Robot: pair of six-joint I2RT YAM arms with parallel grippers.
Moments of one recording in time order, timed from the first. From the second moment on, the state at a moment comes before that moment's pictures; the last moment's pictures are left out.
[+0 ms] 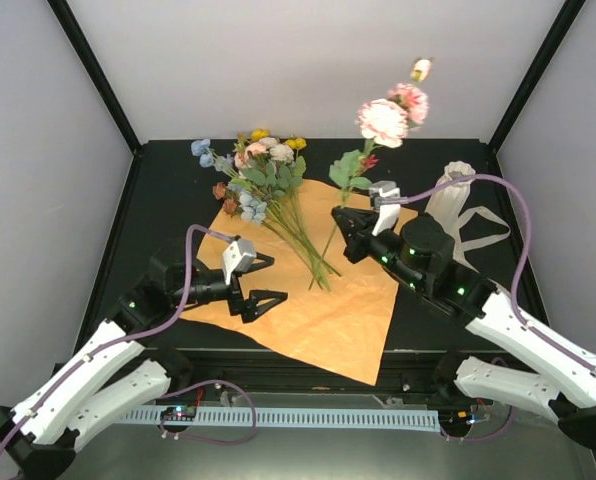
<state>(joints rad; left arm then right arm) -0.65 0.69 0.72 -0.34 0.67 -0.12 0.89 0.96 0.96 -0.13 0.06 0.45</state>
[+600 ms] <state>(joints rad) -0.65 0.55 0.72 -0.42 0.34 -0.09 0.65 1.01 1.18 -0.16 0.68 -0.08</state>
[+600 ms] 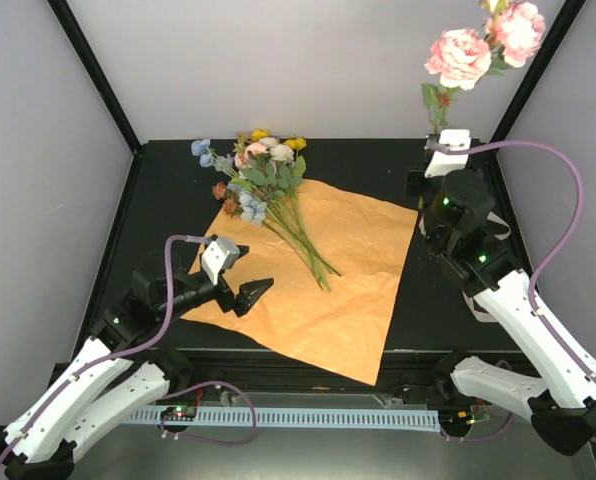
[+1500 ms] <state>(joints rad) -0.65 0.56 0.71 -0.44 0.30 -0.09 0.24 1.19 1.26 0.07 0.56 -0.13</state>
